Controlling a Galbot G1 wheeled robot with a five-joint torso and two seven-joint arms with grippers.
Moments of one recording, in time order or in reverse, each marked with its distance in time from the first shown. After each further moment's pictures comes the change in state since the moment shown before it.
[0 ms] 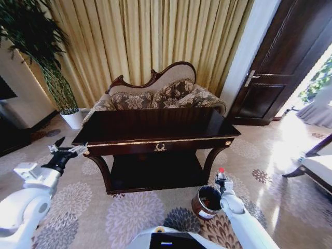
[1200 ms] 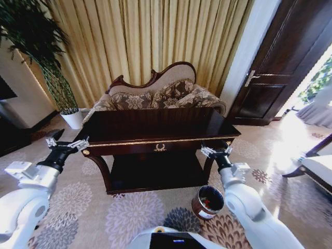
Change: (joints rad) left arm -0.003 0.030 -0.057 -0.127 -0.042 0.002 -0.021; right arm -0.183 -0.155 -0.006 1.019 0.184 -0.165 0.116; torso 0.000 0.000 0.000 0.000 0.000
